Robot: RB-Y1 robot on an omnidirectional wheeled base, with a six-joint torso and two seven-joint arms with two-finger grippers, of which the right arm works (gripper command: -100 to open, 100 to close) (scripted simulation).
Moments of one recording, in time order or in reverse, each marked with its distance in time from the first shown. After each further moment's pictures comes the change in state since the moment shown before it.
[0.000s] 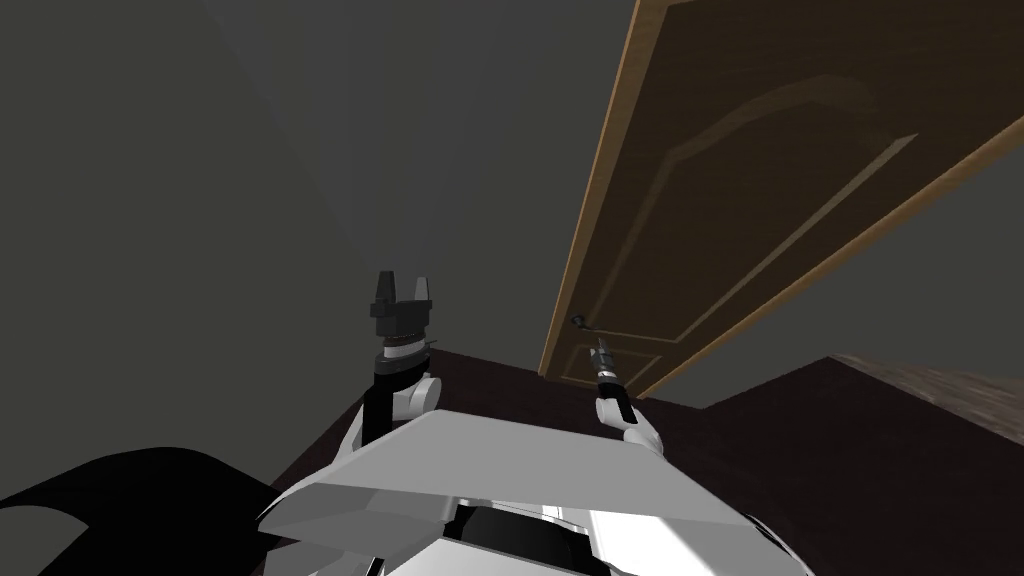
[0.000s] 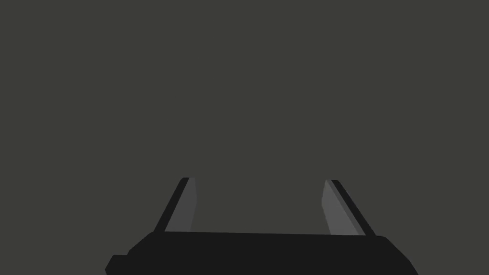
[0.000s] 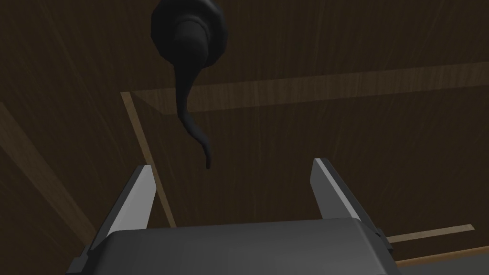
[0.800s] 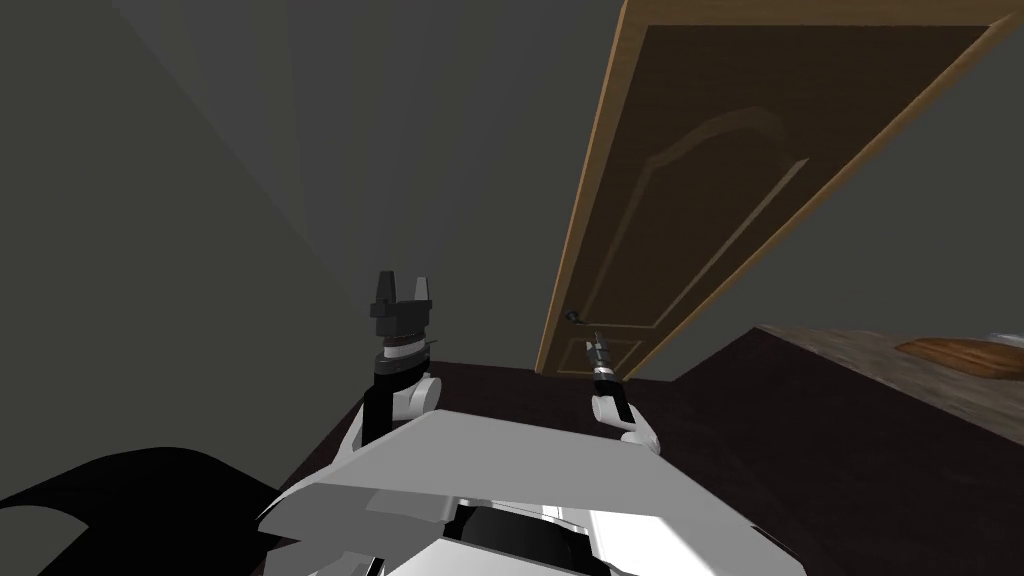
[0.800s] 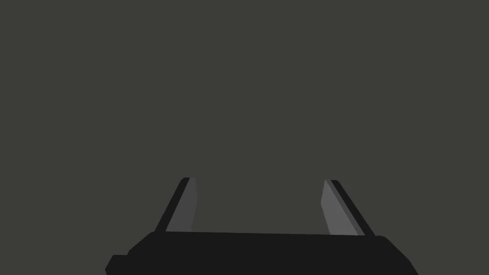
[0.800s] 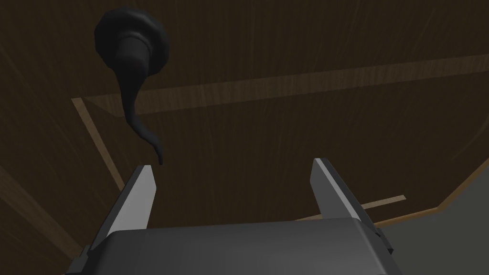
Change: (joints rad) arm 0.097 0.041 0.008 -0.256 0.039 0.035 0.025
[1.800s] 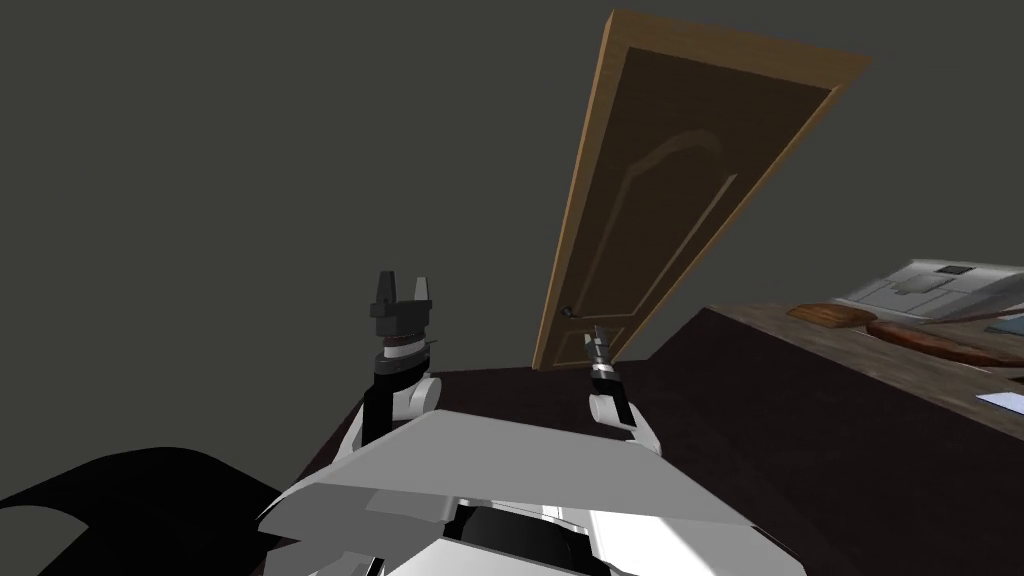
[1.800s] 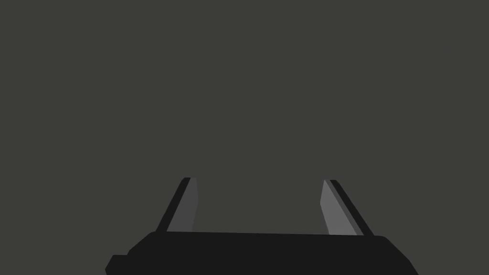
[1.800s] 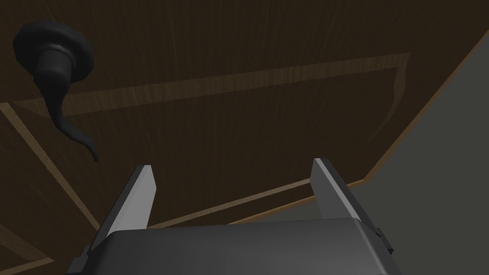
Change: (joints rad) arm 0.117 0.048 0.010 -0.299 0.047 0.034 0.029
